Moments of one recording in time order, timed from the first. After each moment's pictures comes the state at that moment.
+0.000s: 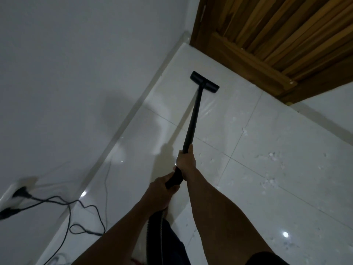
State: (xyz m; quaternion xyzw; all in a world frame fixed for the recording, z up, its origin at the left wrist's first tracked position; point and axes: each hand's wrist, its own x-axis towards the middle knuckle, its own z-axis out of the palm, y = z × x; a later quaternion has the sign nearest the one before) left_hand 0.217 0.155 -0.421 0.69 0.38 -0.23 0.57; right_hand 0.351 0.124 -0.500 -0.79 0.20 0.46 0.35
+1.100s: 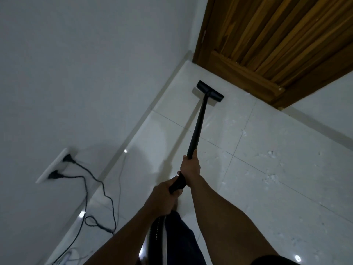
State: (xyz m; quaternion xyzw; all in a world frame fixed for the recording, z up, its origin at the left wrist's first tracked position) left_hand 0.073 0.106 -0.373 0.73 0.34 -0.18 0.56; right_hand 0.214 0.074 -0.429 -0.82 0.16 0.40 0.39
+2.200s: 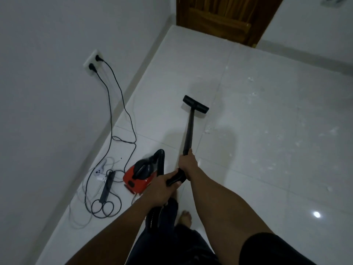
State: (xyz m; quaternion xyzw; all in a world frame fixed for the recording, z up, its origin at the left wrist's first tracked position) left_hand -0.454 -0.316 -0.289 0.75 0.28 -0.18 0.57; right_hand -0.311 -0.370 -0.347 -0.81 0.09 0.45 0.37
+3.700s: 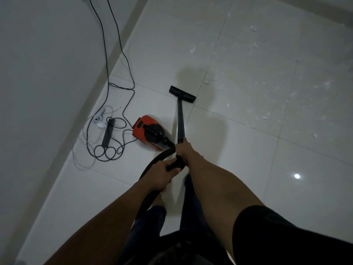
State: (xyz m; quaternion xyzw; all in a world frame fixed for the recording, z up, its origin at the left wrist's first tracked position) left_hand -0.691 -0.443 -0.311 0.70 0.33 -0.27 0.57; right_hand -0.555 -0.497 -0.389 -0.81 0.09 0.50 0.30
